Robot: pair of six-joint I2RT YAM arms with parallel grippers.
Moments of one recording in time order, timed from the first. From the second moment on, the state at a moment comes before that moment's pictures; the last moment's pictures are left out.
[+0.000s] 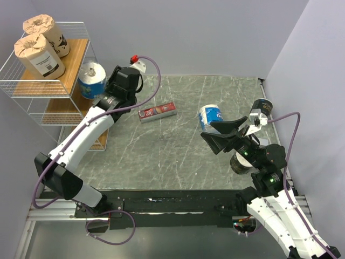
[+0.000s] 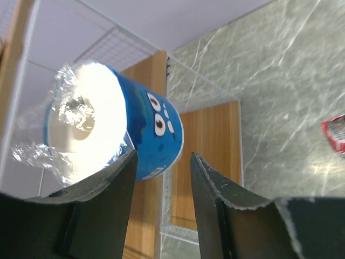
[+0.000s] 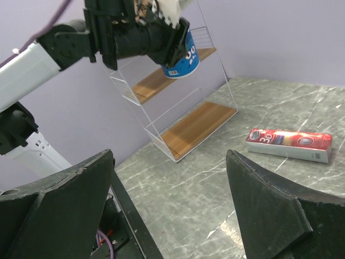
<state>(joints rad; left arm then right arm) -0.54 1.49 1.58 -0.53 -0.83 0.40 0.42 0.48 0.62 0.16 -0.41 0.59</state>
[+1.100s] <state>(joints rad) -0.49 1.52 1.63 -0.49 -0.94 0.43 0.42 0.46 0.62 0.11 -0.38 0.54</state>
